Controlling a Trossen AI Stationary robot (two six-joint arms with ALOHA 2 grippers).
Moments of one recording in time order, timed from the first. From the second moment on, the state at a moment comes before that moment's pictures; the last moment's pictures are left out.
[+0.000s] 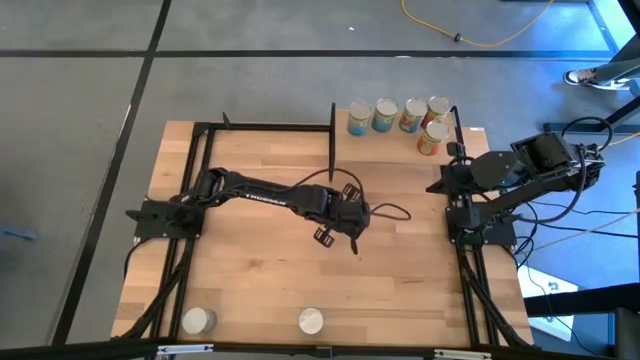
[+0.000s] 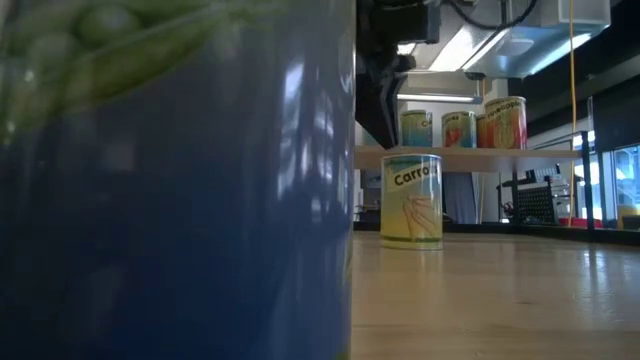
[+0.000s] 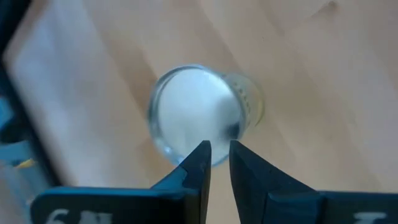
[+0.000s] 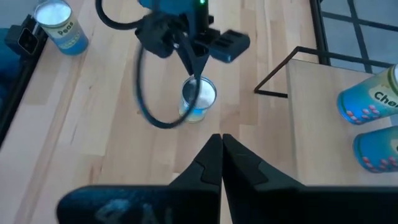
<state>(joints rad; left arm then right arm) -0.09 2.16 1.96 -0.89 -0.28 0.58 0.29 1.01 1.53 -1.38 0.26 0.05</state>
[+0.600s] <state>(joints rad) -0.13 2.12 2.33 -1.32 -0.38 0.39 0.29 1.08 1.42 -1.37 0.36 0.06</state>
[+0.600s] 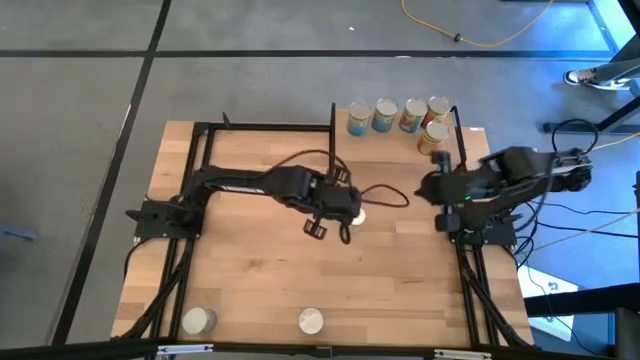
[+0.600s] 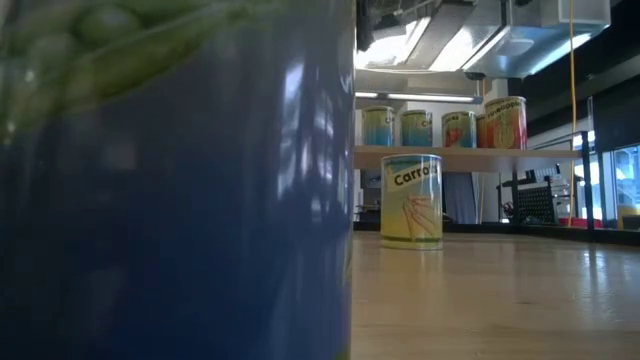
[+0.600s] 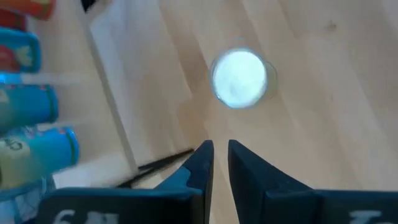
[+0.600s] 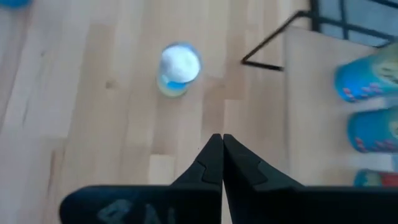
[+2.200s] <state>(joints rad) -0.13 1.72 2.33 -1.51 -0.38 0.13 0.26 1.73 1.29 -0.98 0.29 -0.27</state>
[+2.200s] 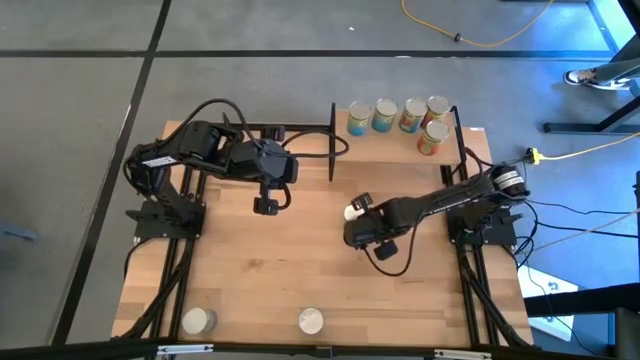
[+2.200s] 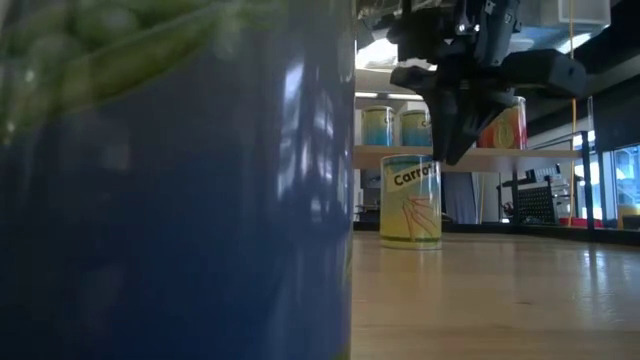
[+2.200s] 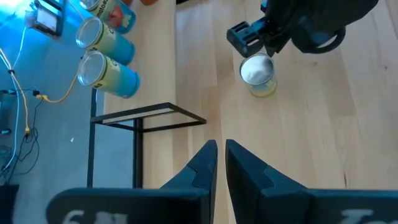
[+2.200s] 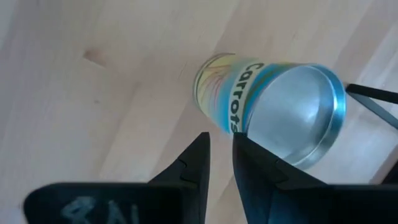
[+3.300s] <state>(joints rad) -0.13 1.72 2.33 -1.51 -0.37 0.13 0.22 1.69 1.29 -0.96 0.26 -0.27</state>
